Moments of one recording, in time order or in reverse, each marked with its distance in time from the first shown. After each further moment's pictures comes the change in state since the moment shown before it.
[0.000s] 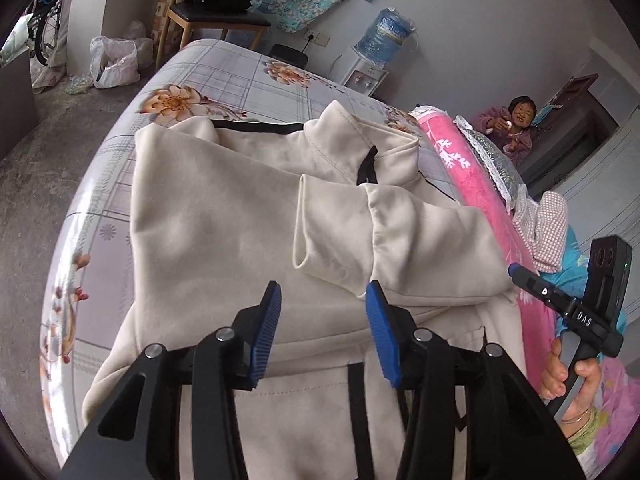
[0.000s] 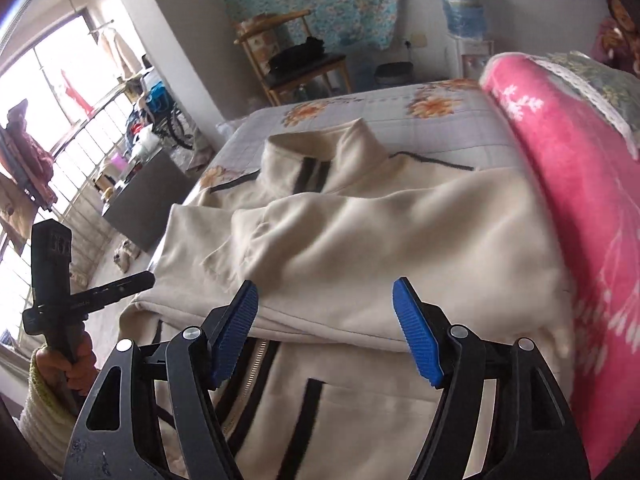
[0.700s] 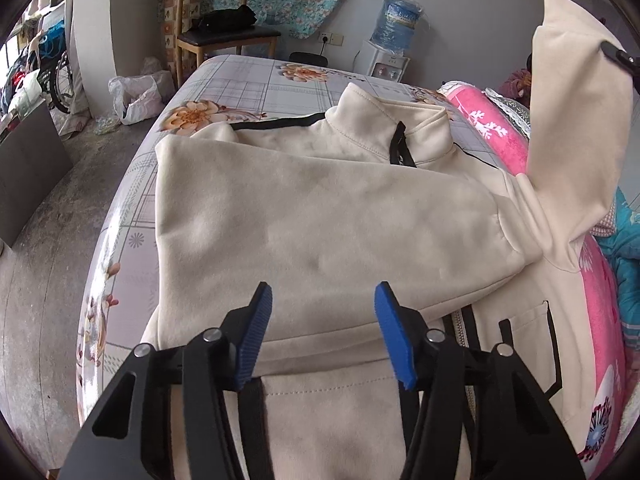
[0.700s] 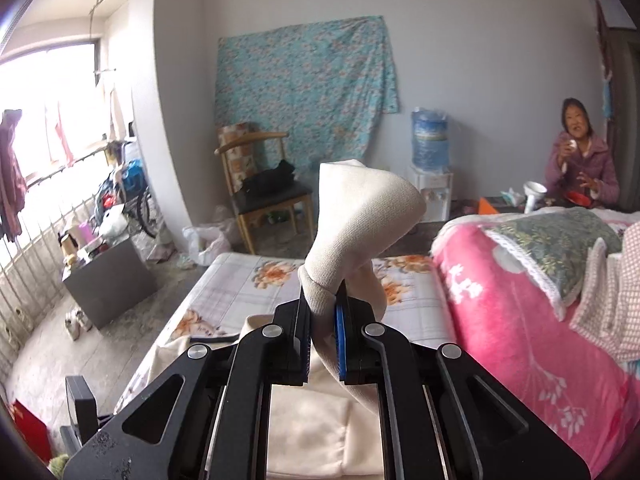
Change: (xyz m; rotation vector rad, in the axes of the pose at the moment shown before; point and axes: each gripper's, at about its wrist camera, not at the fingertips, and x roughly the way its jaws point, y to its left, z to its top) left arm 0.004 -0.008 -0.029 0.144 -0.025 0.246; right arm -0.062 0.058 0.111 -0.143 -0.376 -0.152
